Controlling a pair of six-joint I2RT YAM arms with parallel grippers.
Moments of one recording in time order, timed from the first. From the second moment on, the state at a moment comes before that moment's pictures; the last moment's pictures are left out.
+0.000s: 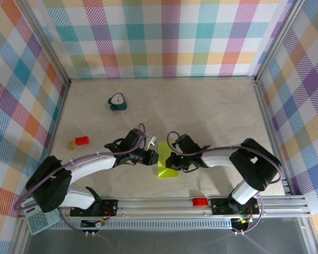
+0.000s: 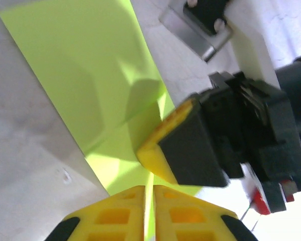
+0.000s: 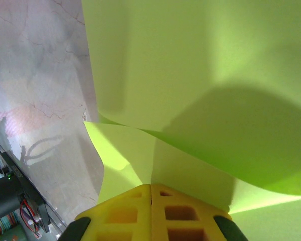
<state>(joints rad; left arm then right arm) -0.74 1.34 0.66 -0.19 0.41 -0.50 0.80 1.61 0.60 0.04 -0.46 0.88</state>
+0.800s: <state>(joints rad) -0.83 1.50 0.54 0.05 0.56 -0.67 0.80 1.61 0.60 0.04 -0.47 0.88</state>
